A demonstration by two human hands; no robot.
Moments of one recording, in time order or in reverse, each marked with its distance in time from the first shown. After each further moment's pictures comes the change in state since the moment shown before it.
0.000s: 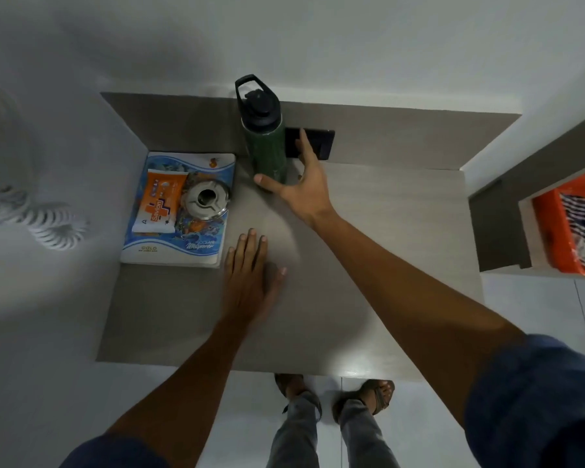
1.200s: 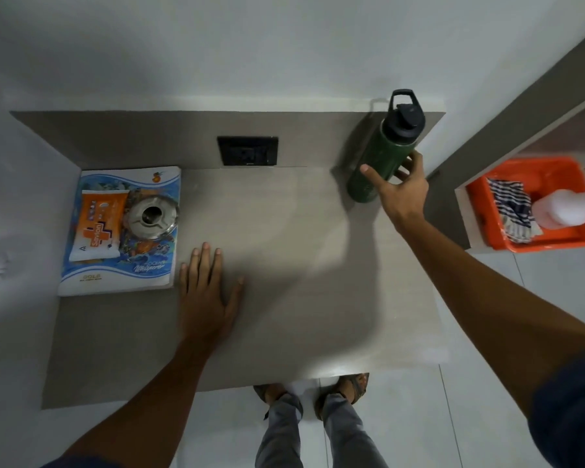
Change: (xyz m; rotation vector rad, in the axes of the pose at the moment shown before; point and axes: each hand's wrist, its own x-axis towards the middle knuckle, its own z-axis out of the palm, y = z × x) left_hand 0.002 0.000 0.002 0.007 -0.006 -0.005; right_hand -0.020 0.070 -0.222 -0.143 0.534 0.162
